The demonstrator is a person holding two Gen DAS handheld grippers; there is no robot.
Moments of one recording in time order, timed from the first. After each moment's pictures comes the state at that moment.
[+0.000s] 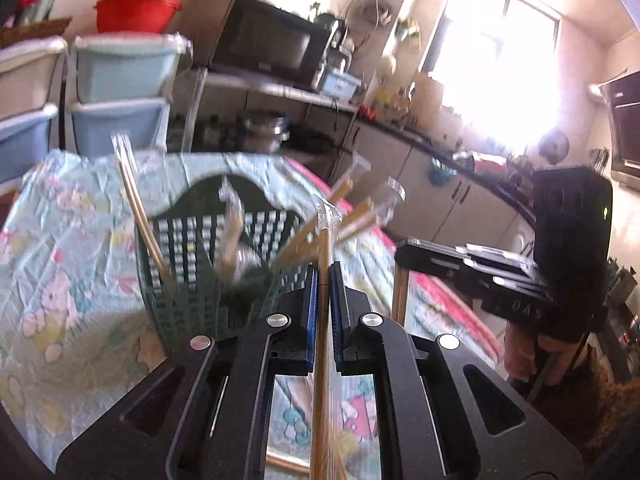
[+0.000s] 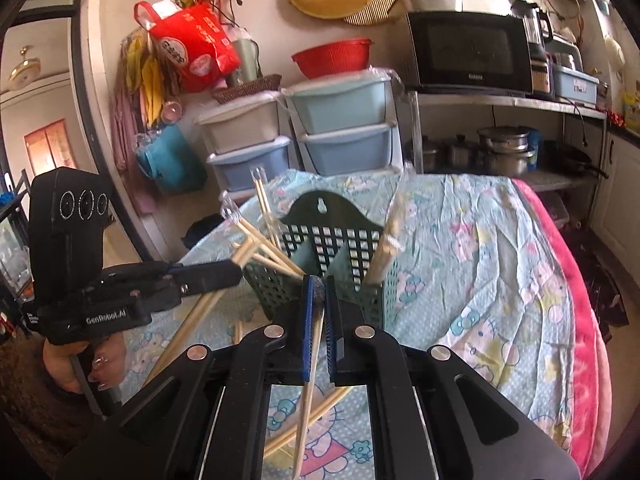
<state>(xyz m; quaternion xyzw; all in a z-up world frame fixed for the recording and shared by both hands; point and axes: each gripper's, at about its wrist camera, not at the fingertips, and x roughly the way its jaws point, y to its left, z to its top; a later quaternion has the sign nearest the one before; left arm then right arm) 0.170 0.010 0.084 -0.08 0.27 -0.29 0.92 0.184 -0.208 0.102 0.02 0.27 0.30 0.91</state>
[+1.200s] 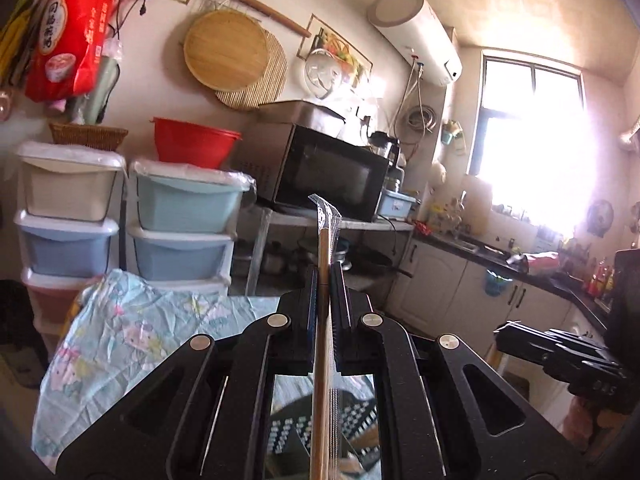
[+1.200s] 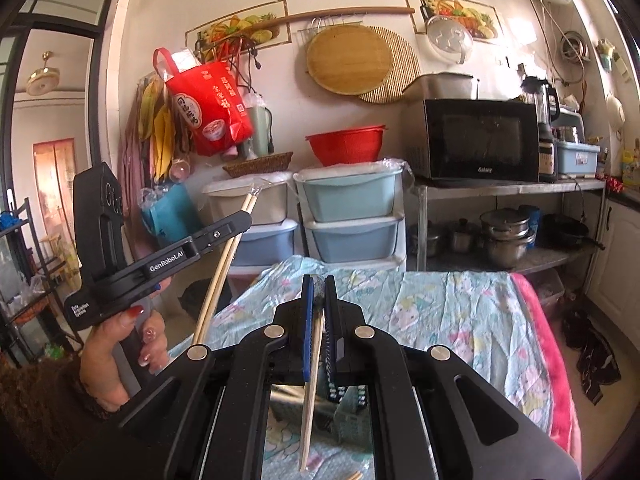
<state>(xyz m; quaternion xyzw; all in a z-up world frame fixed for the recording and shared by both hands) 0.221 0.053 0.190 -0.11 0.09 -0.17 0.98 0.210 -0.178 0.197 0.01 0.15 0.30 0.94</state>
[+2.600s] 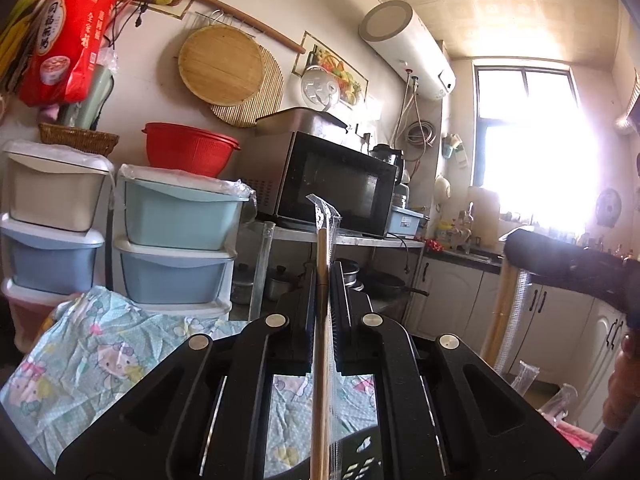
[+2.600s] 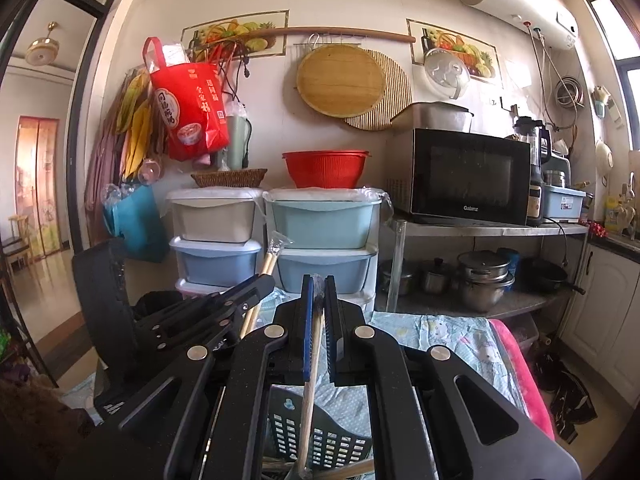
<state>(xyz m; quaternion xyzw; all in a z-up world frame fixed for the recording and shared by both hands) 0.283 0.037 0.114 -0.09 0.02 -0.16 0.98 0.268 -0.147 0.169 -0.03 0.09 0.25 0.96</state>
